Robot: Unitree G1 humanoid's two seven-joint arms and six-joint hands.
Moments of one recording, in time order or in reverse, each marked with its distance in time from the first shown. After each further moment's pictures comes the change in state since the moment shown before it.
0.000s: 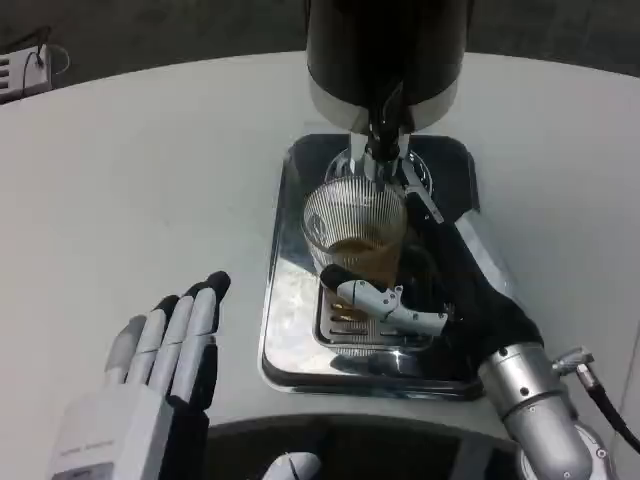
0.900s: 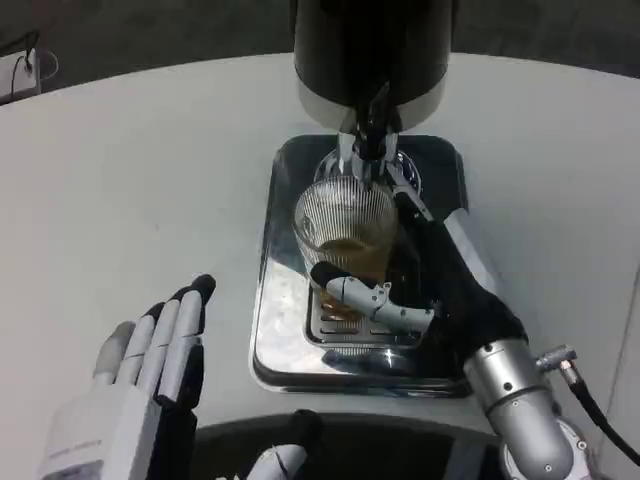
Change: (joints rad) left arm -0.002 -0.025 0.019 -0.004 -0.007 0.021 -0.031; right arm -0.046 0.013 0.032 0.085 -0.002 -0.019 -0.025
